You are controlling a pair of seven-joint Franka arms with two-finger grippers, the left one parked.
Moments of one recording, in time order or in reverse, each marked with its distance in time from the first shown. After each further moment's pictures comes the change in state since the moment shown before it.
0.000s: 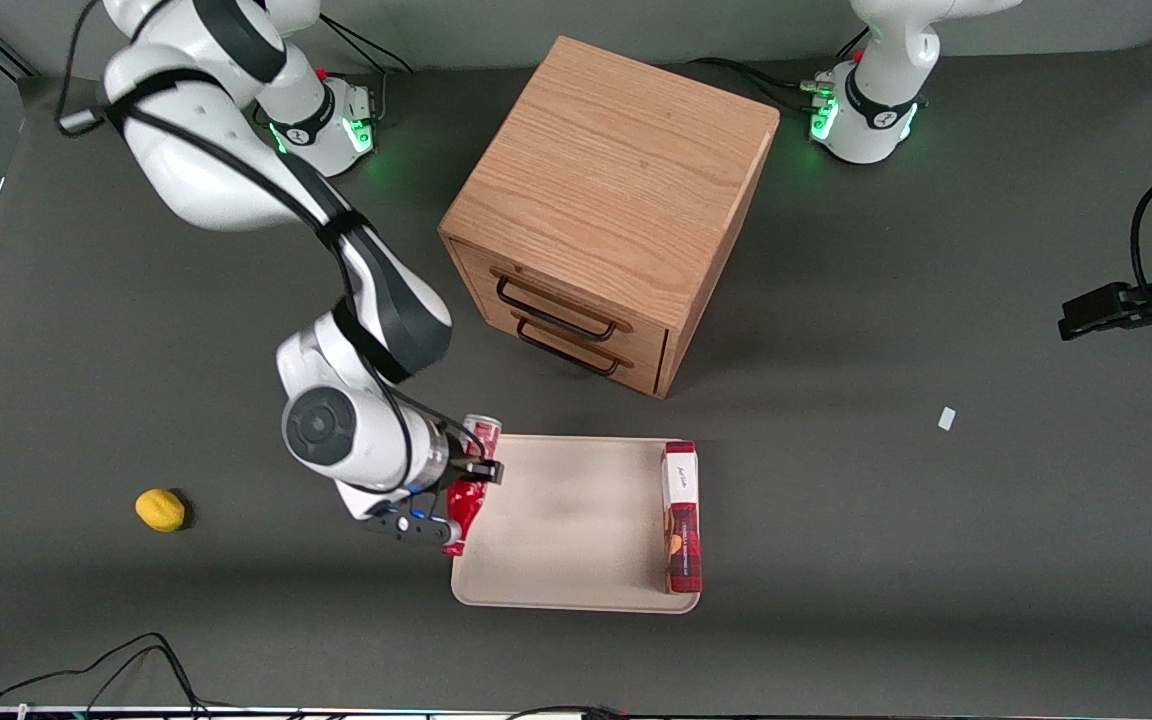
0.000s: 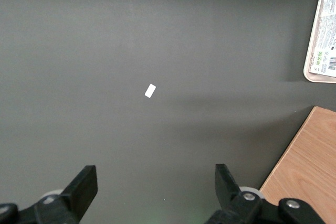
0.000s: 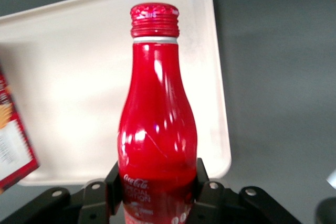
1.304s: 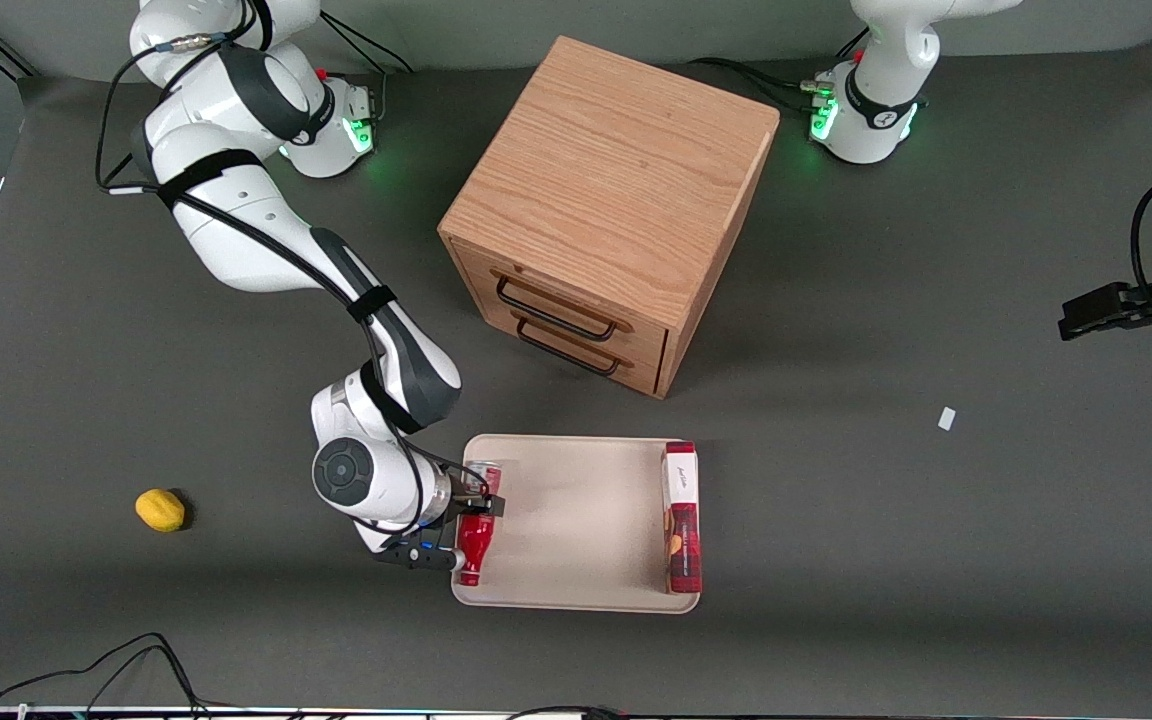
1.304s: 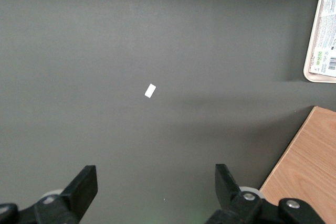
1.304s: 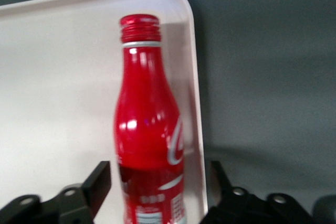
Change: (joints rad) arm 0.006 0.120 -0.065 0.038 0.000 0.122 -0.118
